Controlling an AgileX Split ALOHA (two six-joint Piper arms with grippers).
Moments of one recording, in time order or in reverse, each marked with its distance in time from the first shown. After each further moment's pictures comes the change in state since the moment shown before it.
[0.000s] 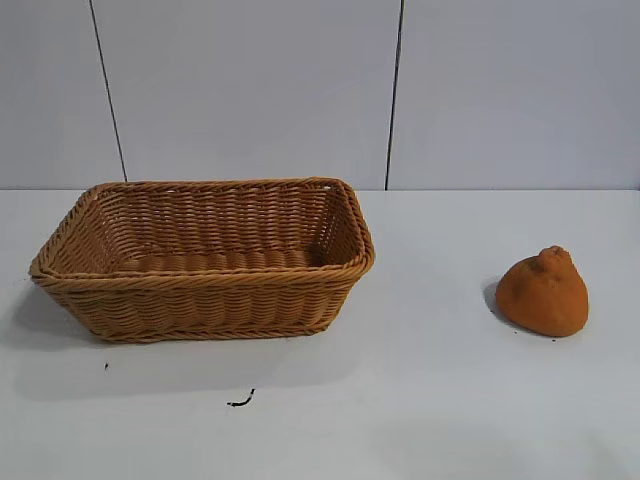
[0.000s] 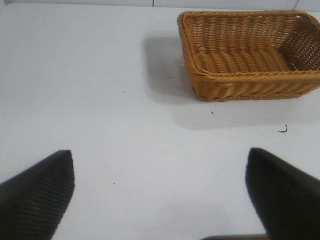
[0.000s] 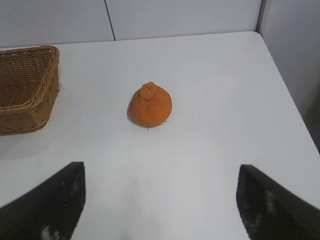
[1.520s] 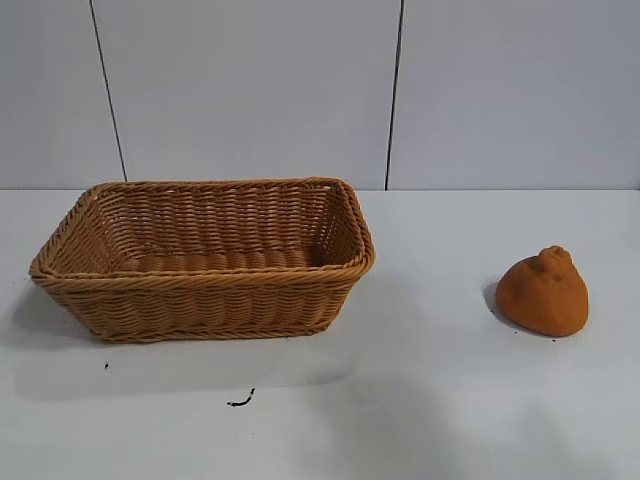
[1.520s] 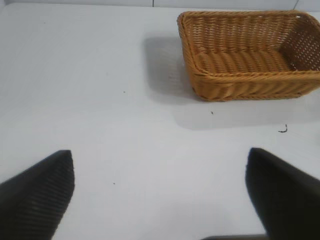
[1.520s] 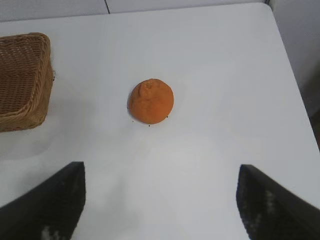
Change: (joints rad) left arm 0.000 0.000 0.000 0.000 0.000 0.000; right arm 0.000 1.237 -0.665 0.039 -0.028 0.000
